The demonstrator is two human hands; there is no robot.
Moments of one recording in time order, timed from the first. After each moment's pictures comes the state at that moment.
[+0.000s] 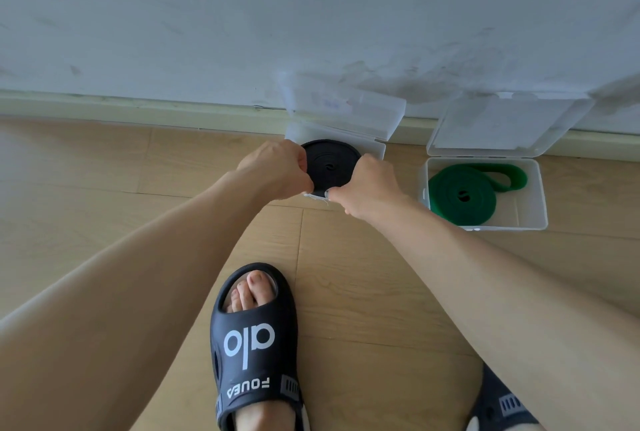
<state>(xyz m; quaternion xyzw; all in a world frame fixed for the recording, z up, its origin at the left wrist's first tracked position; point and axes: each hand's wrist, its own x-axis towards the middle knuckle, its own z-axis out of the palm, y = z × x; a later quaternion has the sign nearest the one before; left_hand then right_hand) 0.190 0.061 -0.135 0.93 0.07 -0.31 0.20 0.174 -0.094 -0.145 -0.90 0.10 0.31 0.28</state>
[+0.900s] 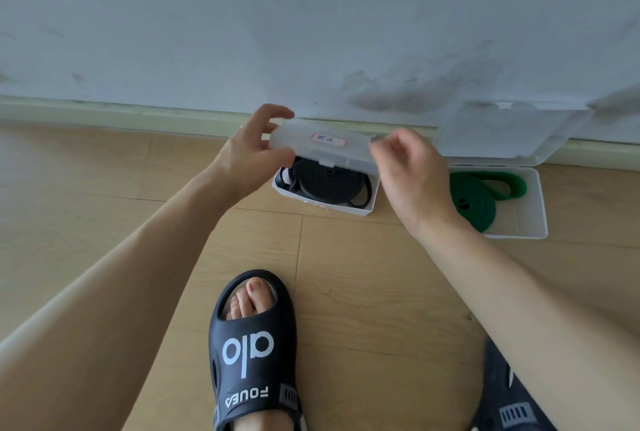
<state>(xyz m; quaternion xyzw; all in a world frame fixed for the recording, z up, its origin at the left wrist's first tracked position) 0.181 0.090 -0.107 0.84 0.12 -0.19 0.49 0.171 -0.136 -0.114 -0.86 0.08 0.07 0.50</state>
